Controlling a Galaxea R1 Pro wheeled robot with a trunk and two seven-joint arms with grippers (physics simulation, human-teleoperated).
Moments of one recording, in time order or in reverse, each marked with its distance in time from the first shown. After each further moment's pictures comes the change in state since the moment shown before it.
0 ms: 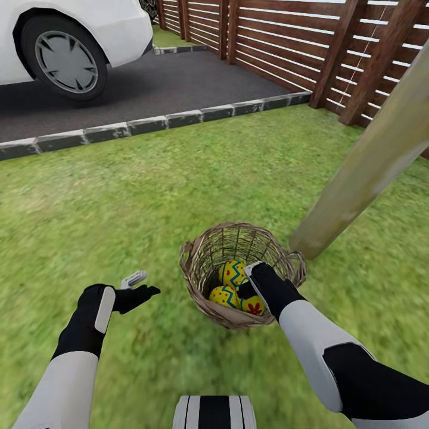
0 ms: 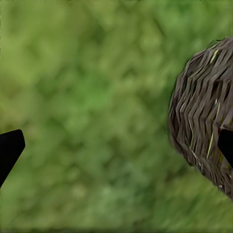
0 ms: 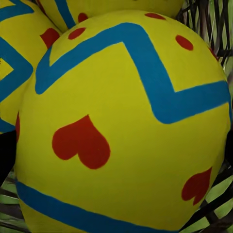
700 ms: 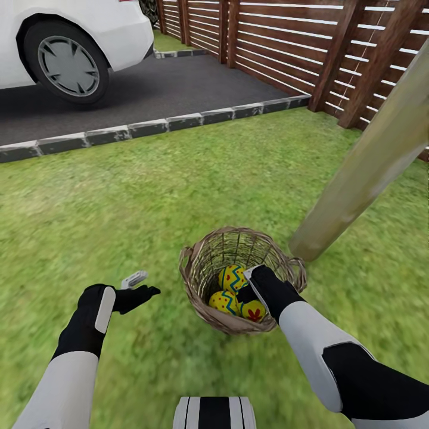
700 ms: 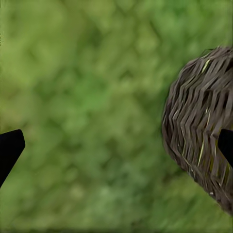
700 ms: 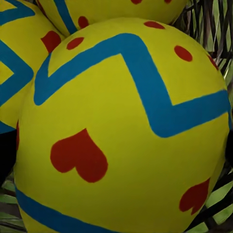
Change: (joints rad) left arm 0.000 0.000 0.000 0.002 0.000 0.001 0.000; right arm 0.000 0.000 0.001 0.034 -0.023 0.005 0.001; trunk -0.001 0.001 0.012
